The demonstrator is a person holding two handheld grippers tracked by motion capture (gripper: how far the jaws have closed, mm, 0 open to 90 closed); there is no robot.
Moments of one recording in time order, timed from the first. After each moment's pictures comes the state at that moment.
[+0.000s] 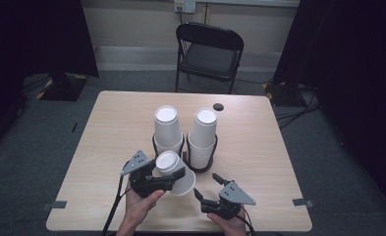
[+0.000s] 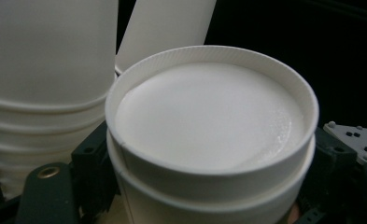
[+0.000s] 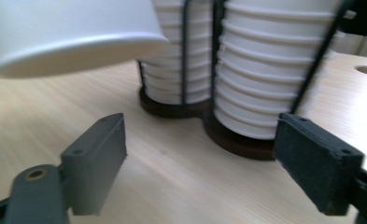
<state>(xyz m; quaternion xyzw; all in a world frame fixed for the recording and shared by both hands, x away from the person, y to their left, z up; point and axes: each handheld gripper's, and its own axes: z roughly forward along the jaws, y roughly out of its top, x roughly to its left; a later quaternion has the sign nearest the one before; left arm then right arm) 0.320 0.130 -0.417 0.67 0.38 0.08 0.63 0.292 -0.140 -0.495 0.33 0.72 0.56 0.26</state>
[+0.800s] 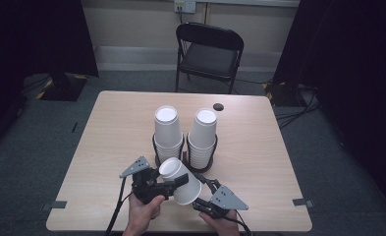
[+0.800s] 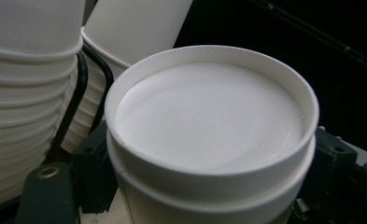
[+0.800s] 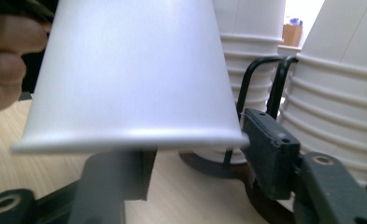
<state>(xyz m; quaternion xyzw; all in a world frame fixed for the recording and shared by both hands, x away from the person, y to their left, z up) 0.310 0.121 -0.423 0.65 0.39 0.00 0.65 0.291 -0.117 -0.490 0.23 0.69 0.63 0.27</state>
